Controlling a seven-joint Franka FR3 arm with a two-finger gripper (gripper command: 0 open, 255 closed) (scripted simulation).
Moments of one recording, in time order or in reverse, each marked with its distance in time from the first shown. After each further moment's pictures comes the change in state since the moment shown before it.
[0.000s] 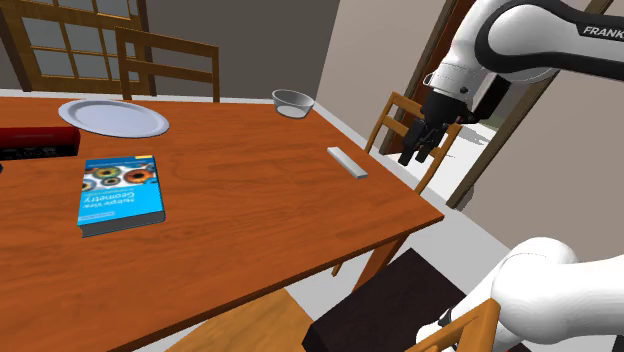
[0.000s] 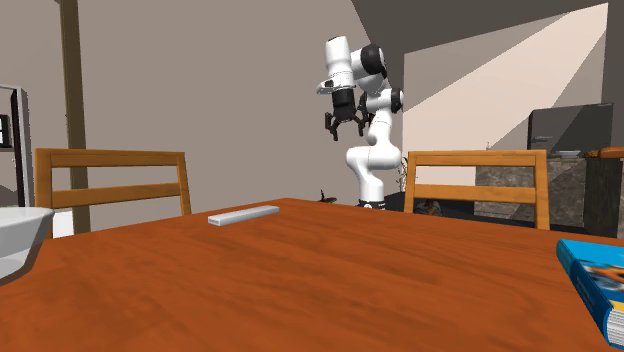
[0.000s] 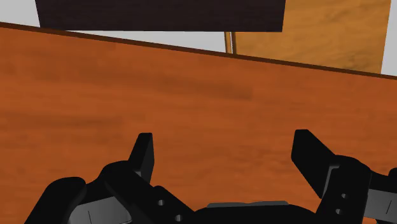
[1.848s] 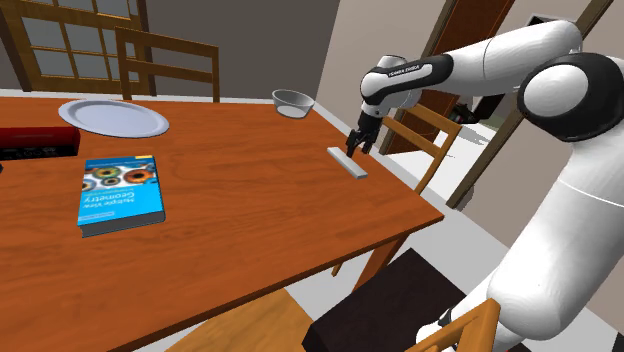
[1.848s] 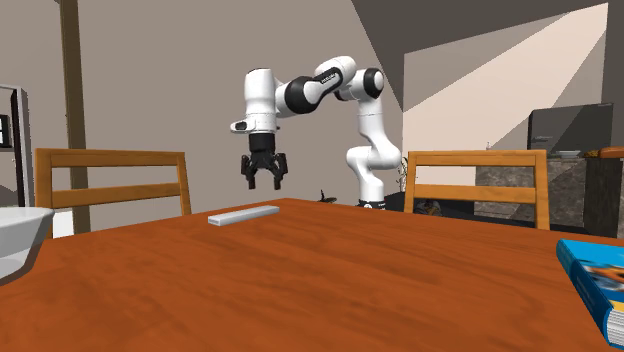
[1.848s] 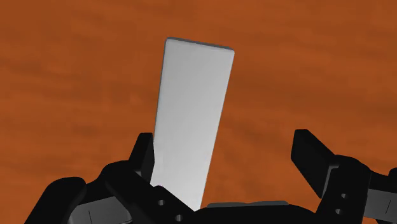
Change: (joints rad) arm -0.067 0.923 -0.161 0.481 -0.010 0.459 -0.302
